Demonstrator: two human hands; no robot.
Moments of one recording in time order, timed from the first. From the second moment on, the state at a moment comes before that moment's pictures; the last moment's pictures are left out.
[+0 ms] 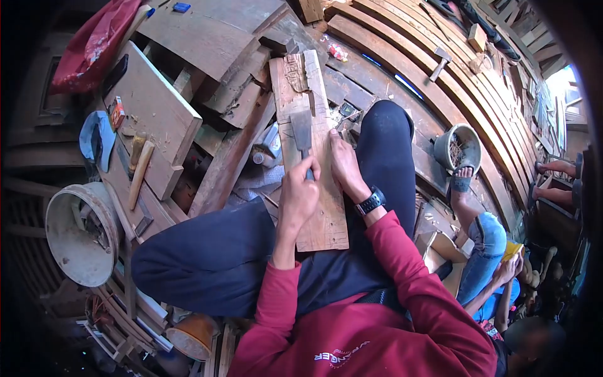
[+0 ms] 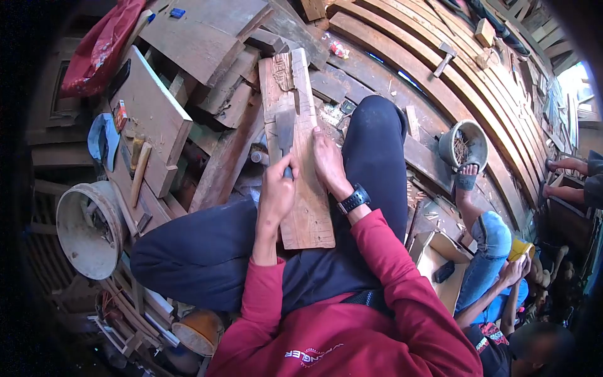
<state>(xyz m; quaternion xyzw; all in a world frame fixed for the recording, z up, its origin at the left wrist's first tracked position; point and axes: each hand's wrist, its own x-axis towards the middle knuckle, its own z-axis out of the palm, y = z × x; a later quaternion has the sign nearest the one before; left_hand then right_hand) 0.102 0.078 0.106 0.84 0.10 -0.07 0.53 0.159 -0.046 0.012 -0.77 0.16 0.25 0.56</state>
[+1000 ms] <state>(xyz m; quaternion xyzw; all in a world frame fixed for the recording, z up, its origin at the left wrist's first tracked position) 0.130 0.090 0.098 0.78 0.14 -0.10 0.60 0.160 -0.045 0.041 -0.75 0.20 0.29 0.56</state>
